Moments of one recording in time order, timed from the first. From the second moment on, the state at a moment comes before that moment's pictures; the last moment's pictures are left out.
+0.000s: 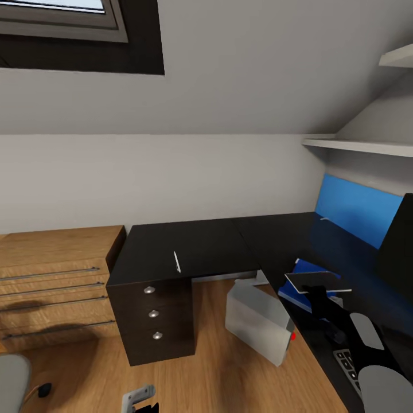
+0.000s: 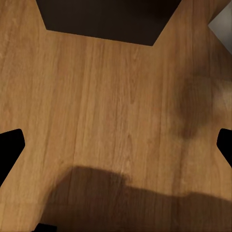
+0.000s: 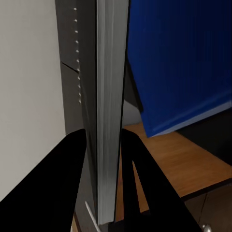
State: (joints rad) left arm -0.02 -0.13 0.03 -1.01 0.18 0.32 0.17; right arm -0.62 -0.14 -0.54 -0.74 -1.15 0.56 -0.06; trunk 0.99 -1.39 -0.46
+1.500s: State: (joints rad) left arm -0.02 -0.13 0.03 -1.00 0.17 0.32 0.16; right arm -0.62 -0.14 -0.54 -0.75 -1.13 0.56 -0.06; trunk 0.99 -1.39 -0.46
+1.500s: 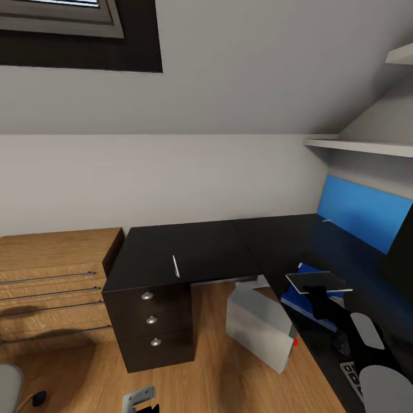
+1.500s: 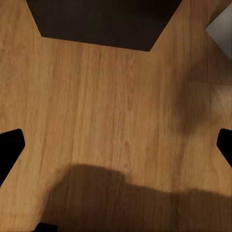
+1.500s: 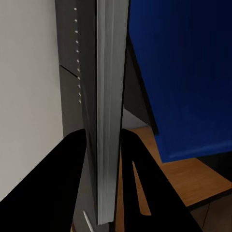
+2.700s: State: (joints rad) left arm -0.02 -0.13 0.03 -1.00 0.17 0.32 0.16; right arm -0.62 -0.14 -0.54 -0.75 -1.10 0.56 -0.06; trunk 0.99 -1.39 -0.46
